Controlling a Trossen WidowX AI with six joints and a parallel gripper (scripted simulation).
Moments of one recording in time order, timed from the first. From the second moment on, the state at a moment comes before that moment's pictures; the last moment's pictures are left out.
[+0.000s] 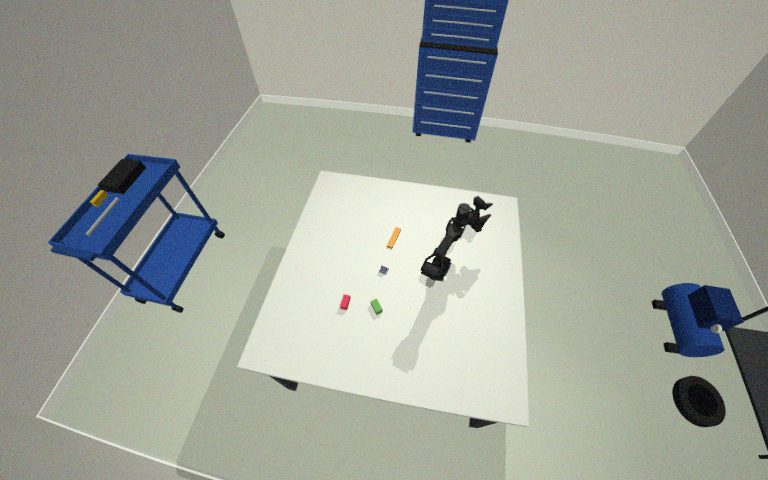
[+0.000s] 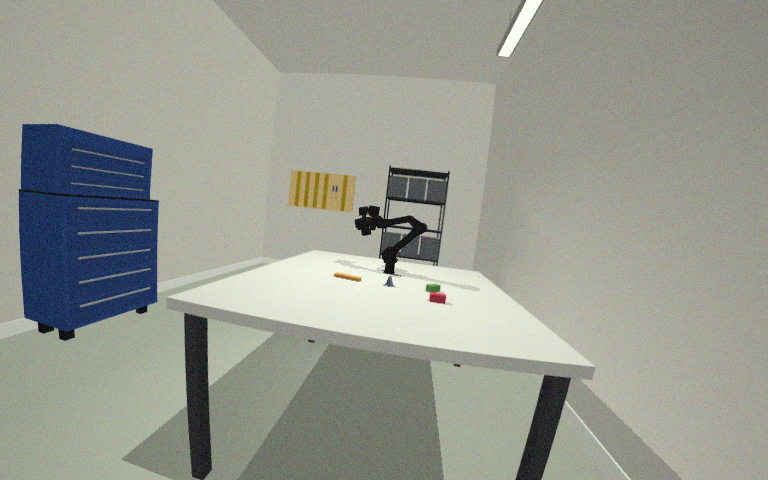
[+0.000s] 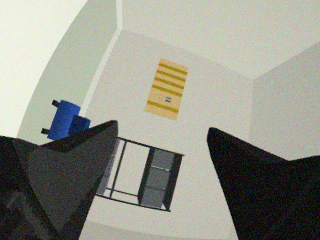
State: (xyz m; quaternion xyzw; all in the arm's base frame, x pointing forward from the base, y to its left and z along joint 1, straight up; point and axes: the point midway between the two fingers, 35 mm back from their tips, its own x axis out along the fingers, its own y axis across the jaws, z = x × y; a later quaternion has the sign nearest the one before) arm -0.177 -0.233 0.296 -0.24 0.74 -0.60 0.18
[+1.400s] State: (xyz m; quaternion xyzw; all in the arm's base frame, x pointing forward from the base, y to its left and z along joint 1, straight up) arm 0.039 -0.342 0.215 -0.42 0.72 -0.22 0.50
